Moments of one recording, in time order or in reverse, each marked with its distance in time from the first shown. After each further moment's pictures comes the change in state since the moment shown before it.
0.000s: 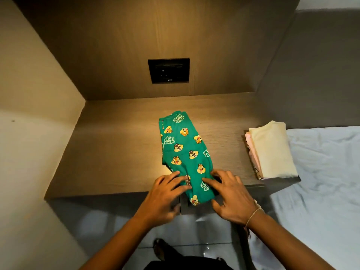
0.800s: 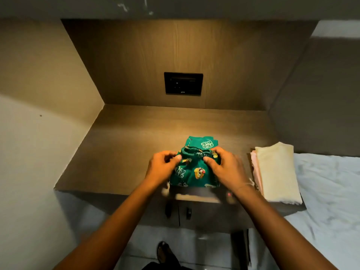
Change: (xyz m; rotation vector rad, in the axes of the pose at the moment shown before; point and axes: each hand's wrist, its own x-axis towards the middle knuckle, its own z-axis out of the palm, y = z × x) left_hand 0.088 -0.025 -0.052 -0.865 0.415 -0.757; right_hand 0.094 0.002 -0.064 0.398 0.334 0.160
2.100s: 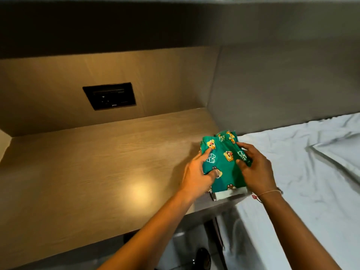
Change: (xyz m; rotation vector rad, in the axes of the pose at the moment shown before) left_hand -0.016 0.094 0.207 -0.066 -0.553 0.157; right_hand -0.051 0.114 -0.133 0.103 0.385 0.425
